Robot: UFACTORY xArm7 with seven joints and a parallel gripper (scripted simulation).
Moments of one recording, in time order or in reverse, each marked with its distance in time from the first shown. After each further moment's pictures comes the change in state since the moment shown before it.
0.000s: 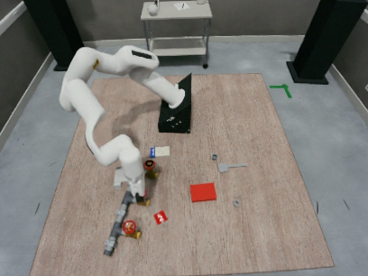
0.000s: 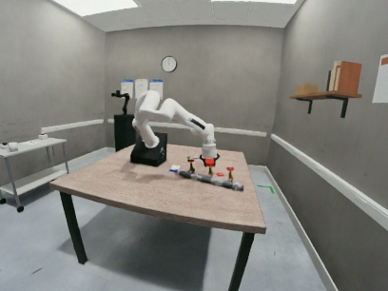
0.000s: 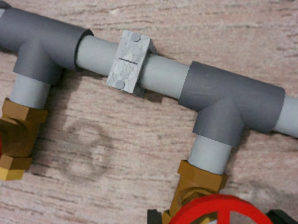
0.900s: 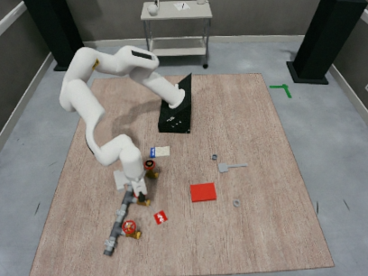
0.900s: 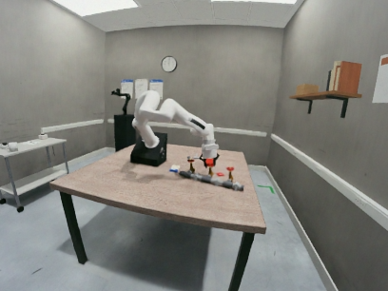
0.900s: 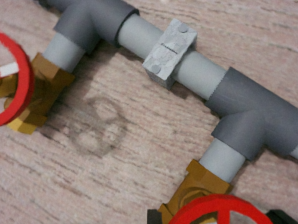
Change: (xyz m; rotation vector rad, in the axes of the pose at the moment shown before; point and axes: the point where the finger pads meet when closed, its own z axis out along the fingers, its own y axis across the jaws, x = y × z) arm 0.000 0.000 0.000 0.004 0.007 -0.281
